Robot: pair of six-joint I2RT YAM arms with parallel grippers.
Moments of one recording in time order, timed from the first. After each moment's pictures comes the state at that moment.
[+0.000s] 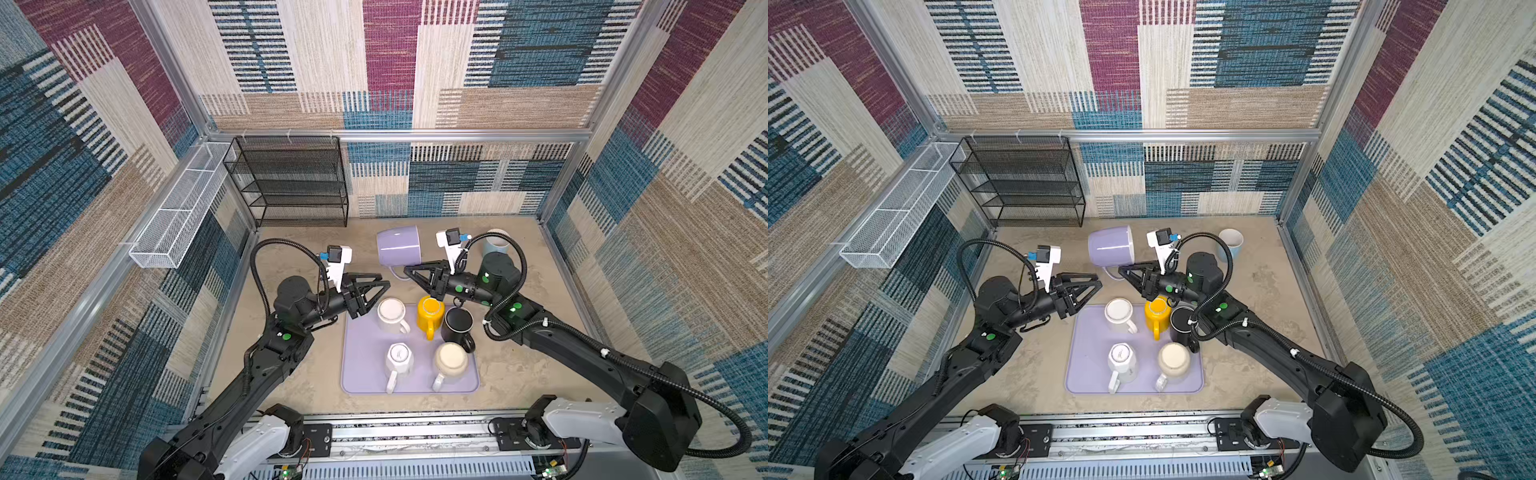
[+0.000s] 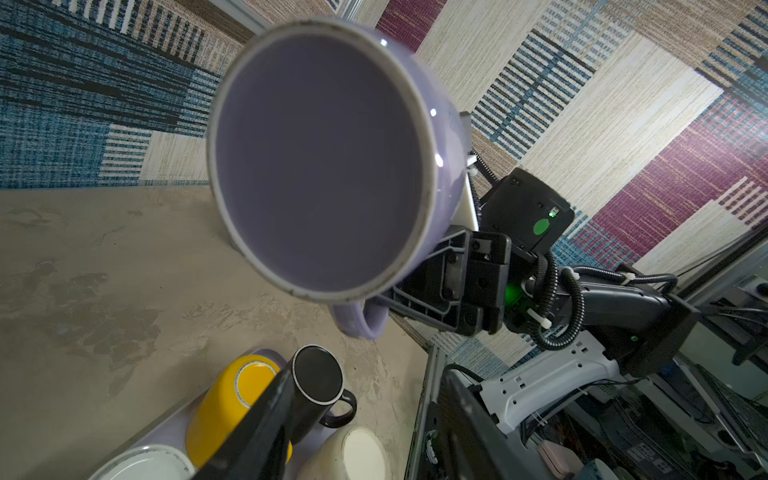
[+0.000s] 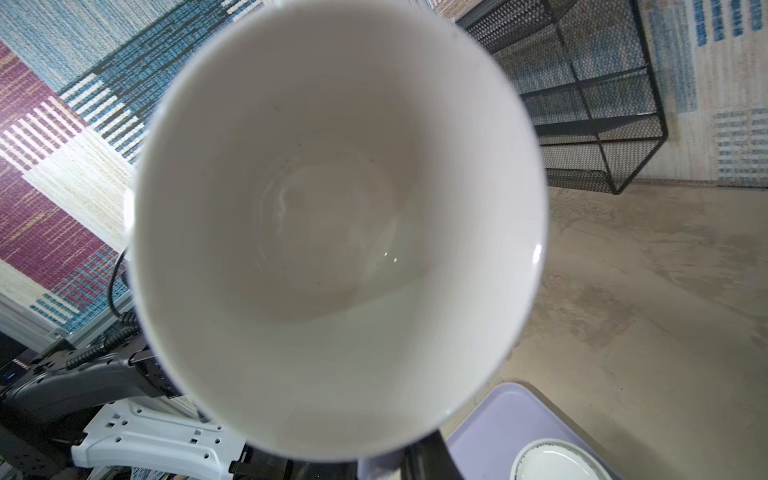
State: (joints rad) left arm -0.41 0.96 0.68 0.35 0.72 -0.61; right arm 0.63 1.23 0.90 0.32 -0.53 0.58
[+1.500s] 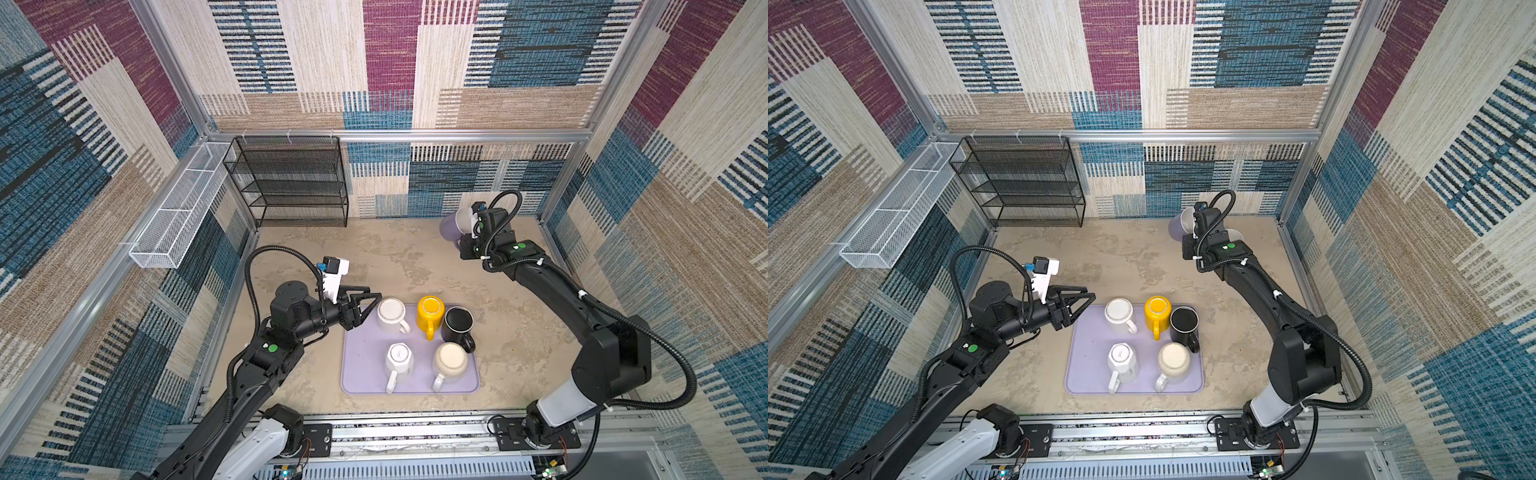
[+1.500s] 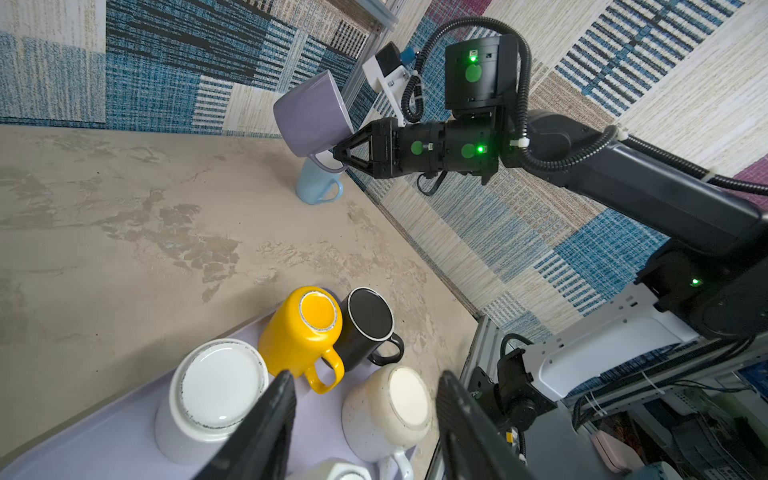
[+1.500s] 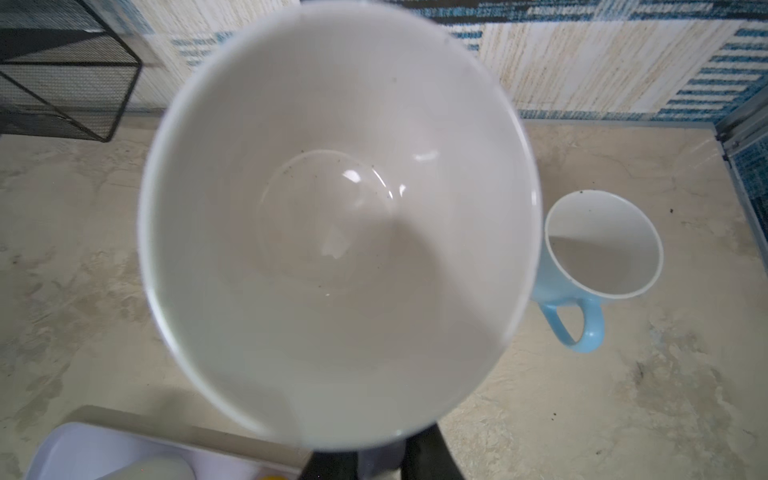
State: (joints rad) left arm -0.41 0.84 0.71 -0.06 0.60 -0.44; right arm 0.32 1.61 1.40 -0.49 0.11 0.20
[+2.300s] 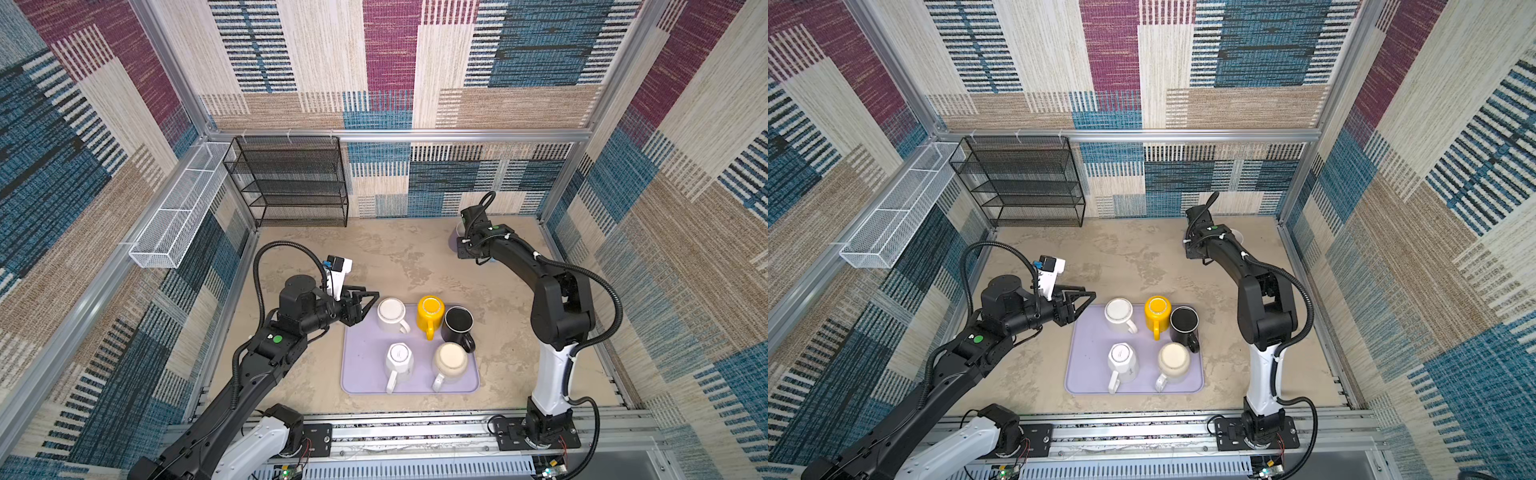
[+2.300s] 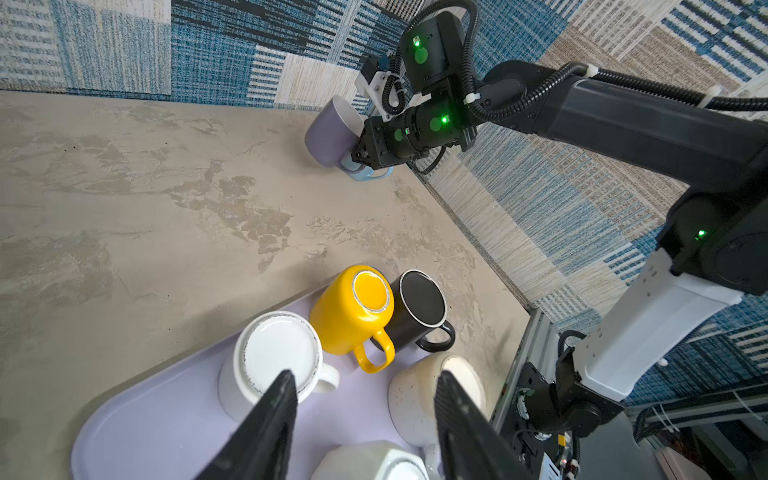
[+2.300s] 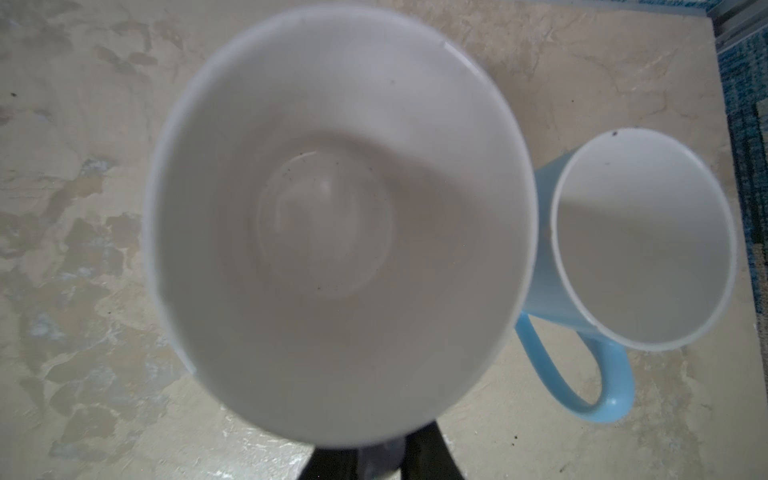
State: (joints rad) left arm -0.41 0.91 0.75 -0.17 0.50 -0.35; right arm 0.25 2.02 1.67 -0.66 0.26 0.18
